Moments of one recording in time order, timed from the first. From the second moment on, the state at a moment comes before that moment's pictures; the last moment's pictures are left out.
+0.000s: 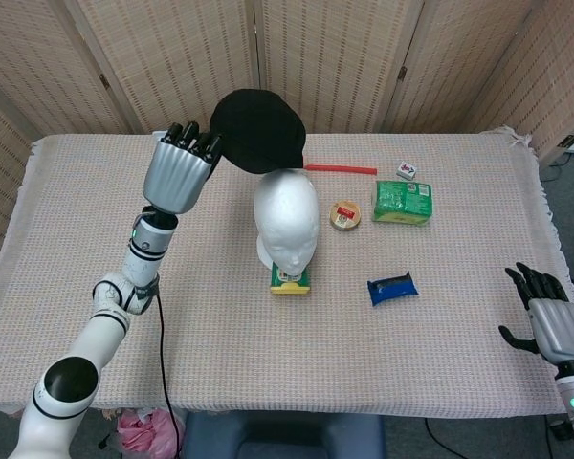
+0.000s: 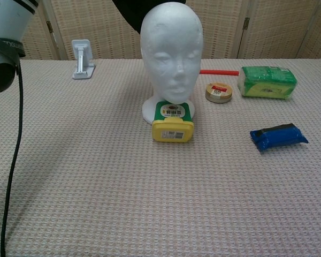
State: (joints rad) left arm -1.18 -1.90 -0.33 -0.24 1.48 1.55 0.00; right arm 0.16 -1.01 0.06 -1.67 -1.33 1.23 -0.02
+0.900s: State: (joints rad) left arm -1.23 -1.90 -0.29 -0.28 1.43 1.62 0.12; right arm 0.17 -1.00 0.05 -1.66 -1.34 1.19 0.02
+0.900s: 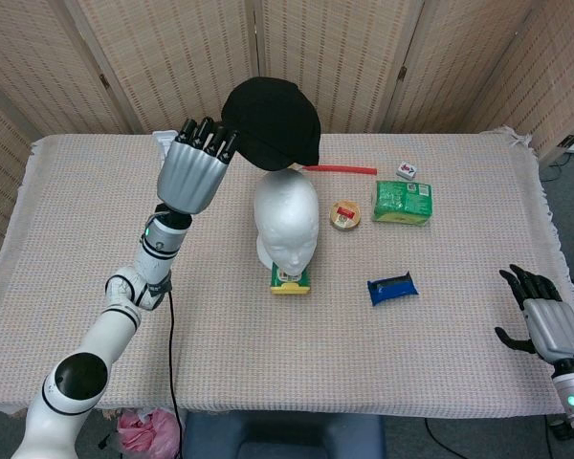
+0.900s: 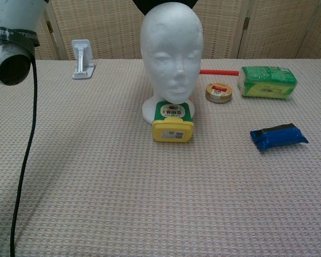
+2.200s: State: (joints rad) left arm -0.94 -1.79 -0.21 -1.14 1.63 1.81 0.81; right arm 0.10 -0.93 -0.04 -1.72 -1.59 1.37 0.10
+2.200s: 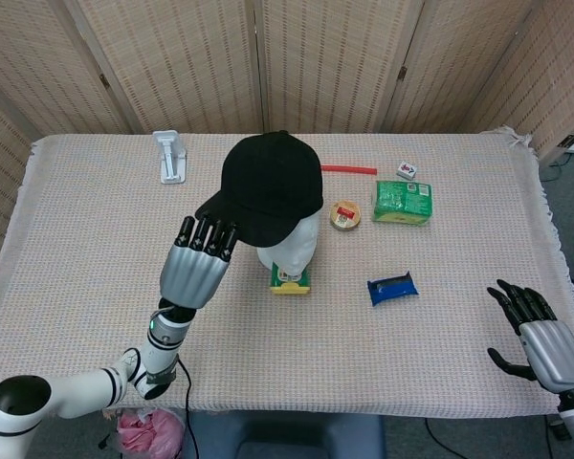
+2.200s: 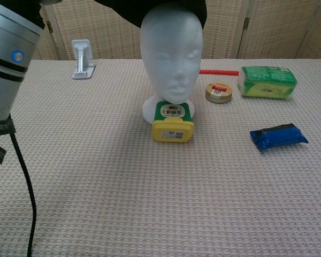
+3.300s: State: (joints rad) left arm -0.80 -1.91 -0.20 -1.16 1.67 1.74 0.90; right arm 0.09 -0.93 -0.05 -1.73 -1.62 1.39 0.11
